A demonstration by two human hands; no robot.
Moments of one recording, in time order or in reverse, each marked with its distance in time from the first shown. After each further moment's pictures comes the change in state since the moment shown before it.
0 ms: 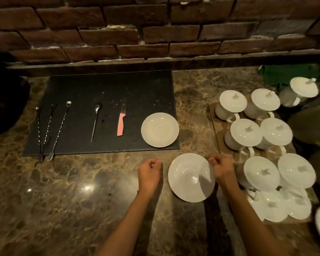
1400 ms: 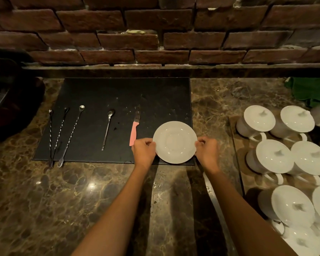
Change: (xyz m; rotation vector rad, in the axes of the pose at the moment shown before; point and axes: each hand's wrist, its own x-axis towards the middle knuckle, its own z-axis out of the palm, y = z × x) left_hand 0.117 0.065 -0.029 0.123 0.180 0.132; right_hand 0.084 -0.092 0.087 0.018 0.079 0.024
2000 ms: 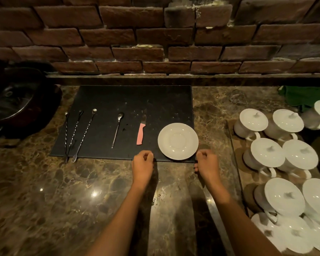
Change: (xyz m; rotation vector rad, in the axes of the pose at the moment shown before) left_hand -0.059 -0.031 -0.043 -0.022 -0.031 0.057; right_hand -0.053 0.022 -0.008 0.178 -0.090 0.067
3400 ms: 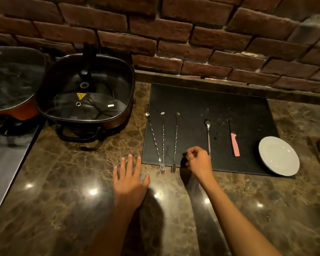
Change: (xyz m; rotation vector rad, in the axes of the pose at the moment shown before) left_hand 0.172 -0.197 -0.369 0.960 0.026 0.506; right_hand -0.123 -0.147 0.387 -0.256 -0.047 -0.074
